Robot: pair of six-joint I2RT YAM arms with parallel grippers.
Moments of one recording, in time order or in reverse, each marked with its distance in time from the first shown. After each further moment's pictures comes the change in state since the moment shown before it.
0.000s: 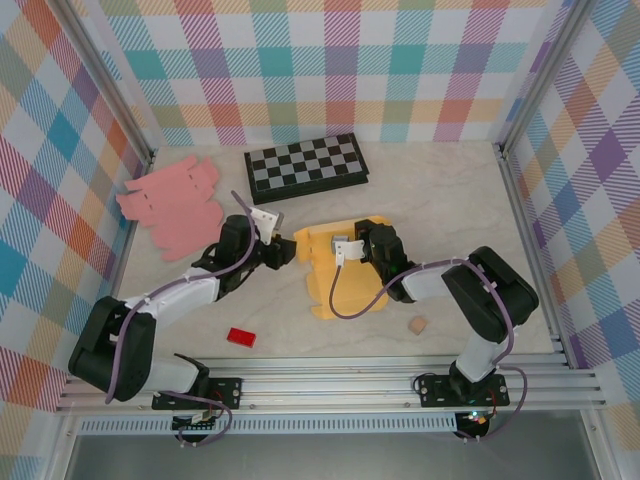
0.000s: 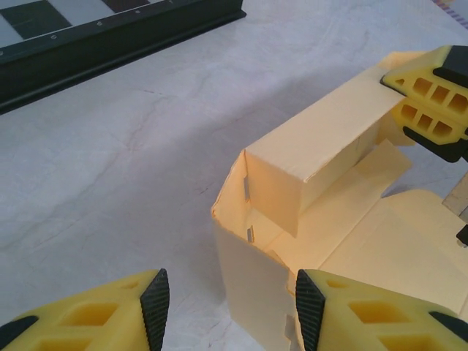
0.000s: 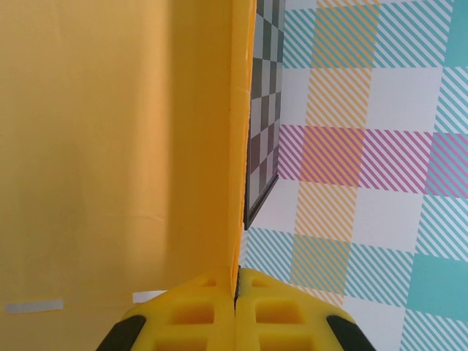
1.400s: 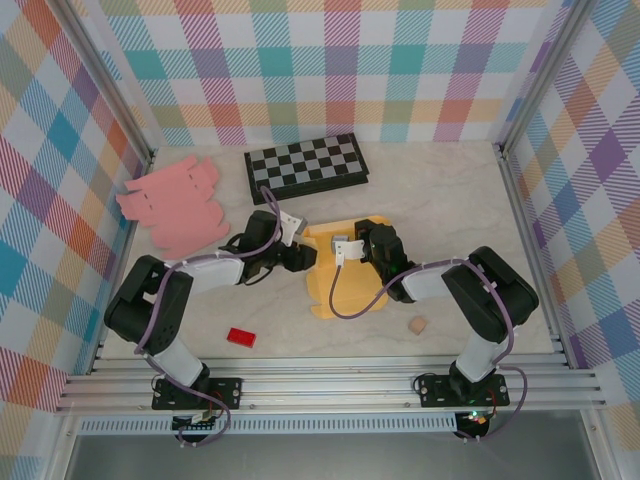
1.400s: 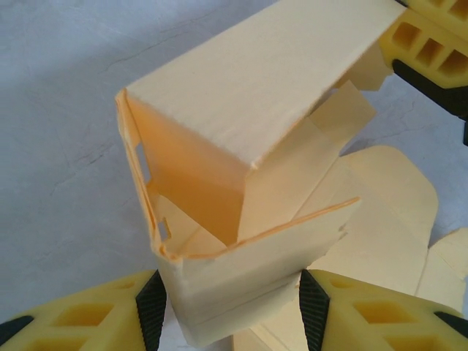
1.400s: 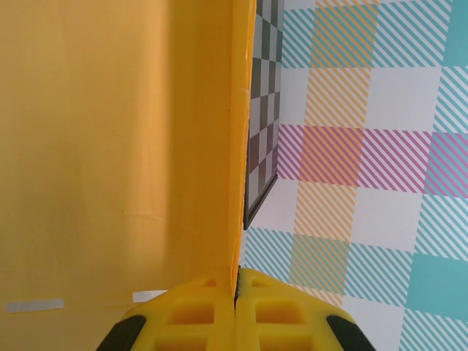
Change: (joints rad) left arm -0.061 0.304 0.151 -0.005 0.183 -0.036; right arm 0.000 0.000 0.000 0.002 0.000 0.000
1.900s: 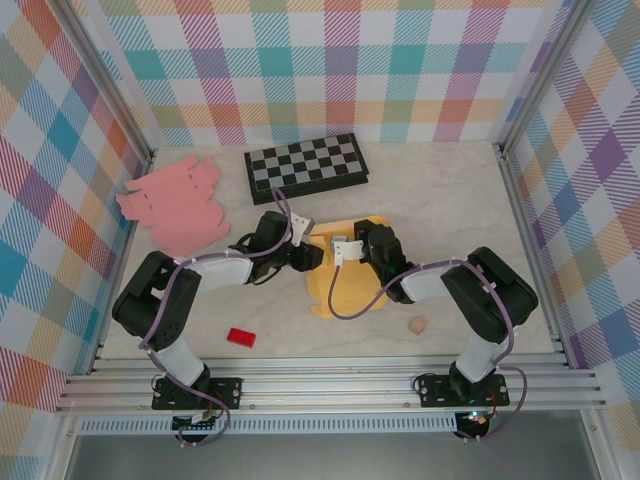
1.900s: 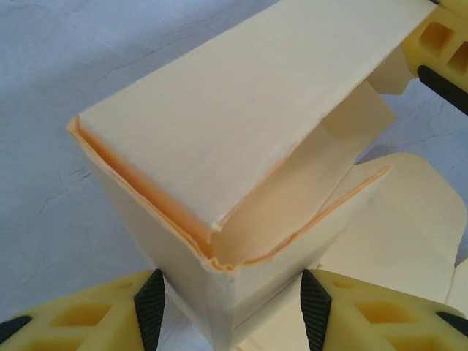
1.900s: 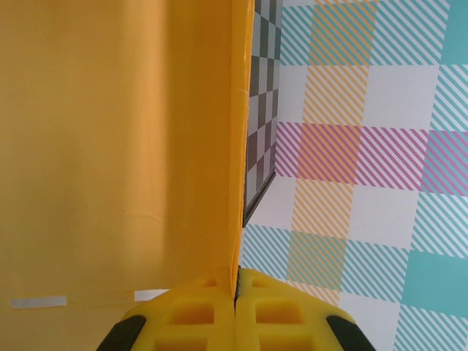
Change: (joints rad) left arm -0.064 0.037 0.032 0.000 -0.115 -0.018; right arm 0.016 0.000 0.000 0.002 0.029 0.000
